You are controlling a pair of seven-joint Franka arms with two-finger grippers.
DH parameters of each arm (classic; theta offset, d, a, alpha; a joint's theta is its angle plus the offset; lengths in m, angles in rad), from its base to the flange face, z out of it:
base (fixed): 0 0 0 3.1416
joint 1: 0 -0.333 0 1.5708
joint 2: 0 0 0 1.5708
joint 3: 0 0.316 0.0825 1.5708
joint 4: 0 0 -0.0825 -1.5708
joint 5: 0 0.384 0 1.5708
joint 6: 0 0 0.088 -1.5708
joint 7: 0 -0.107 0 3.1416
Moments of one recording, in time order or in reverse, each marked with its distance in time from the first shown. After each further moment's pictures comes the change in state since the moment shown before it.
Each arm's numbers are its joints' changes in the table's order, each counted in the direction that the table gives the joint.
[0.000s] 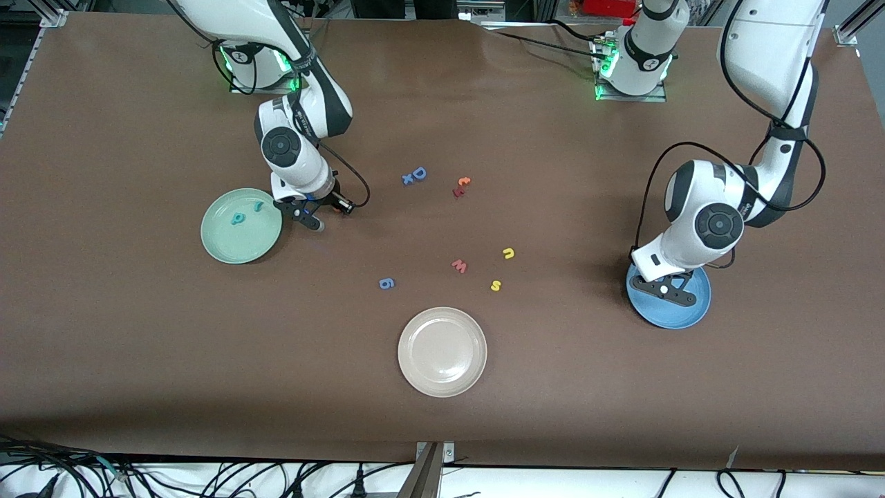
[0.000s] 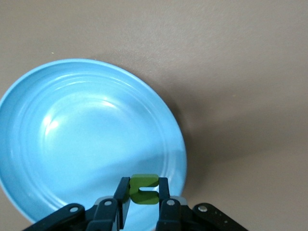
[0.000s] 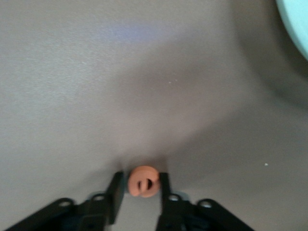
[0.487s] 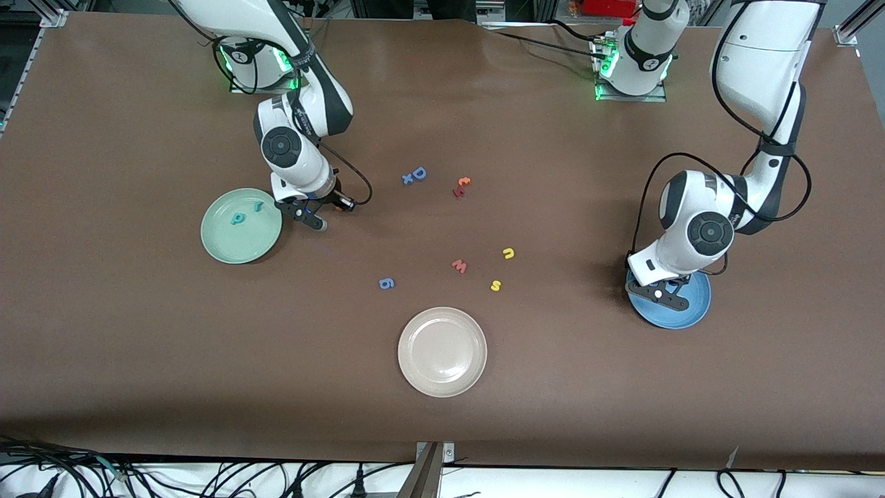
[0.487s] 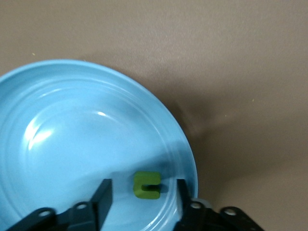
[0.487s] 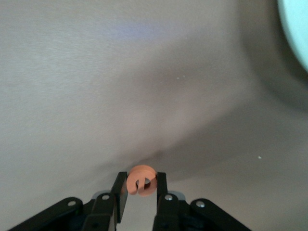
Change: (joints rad) left arm -0.005 0.047 0.000 0.009 0.000 0.058 -0.015; right arm -0.001 -0.037 -0.009 0.033 -0.007 -0.108 0.068
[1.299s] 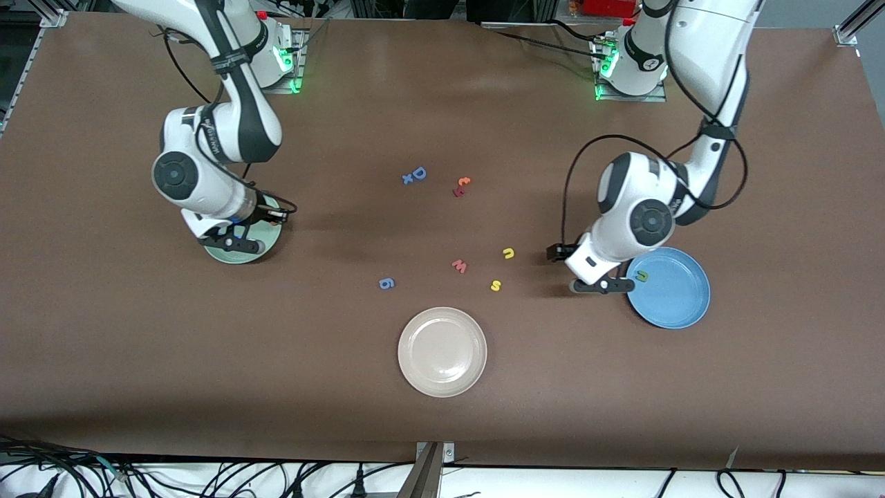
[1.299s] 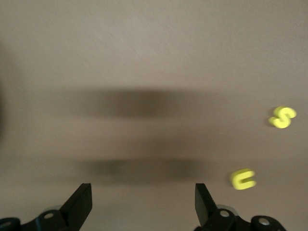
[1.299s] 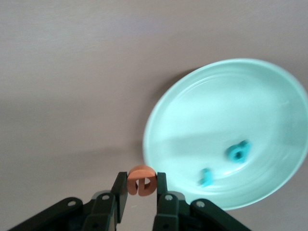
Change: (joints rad) left arm 0.246 -0.013 -0.032 0.105 -0.339 -0.167 0.564; right arm 0.015 -0.041 -0.320 0.153 -0.027 -0.307 0.619
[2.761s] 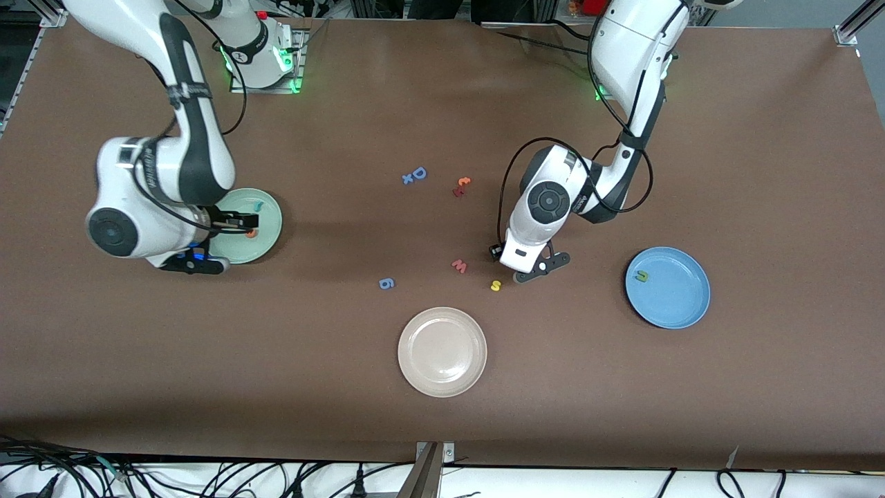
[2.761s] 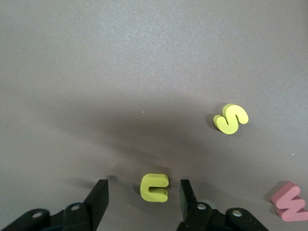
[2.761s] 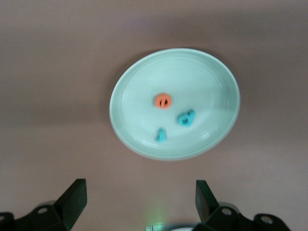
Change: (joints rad) left arm 0.173 0.129 -0.010 0.071 0.087 0.126 0.509; right arm 0.072 0.123 -0.066 0.442 -0.001 -0.619 0.123
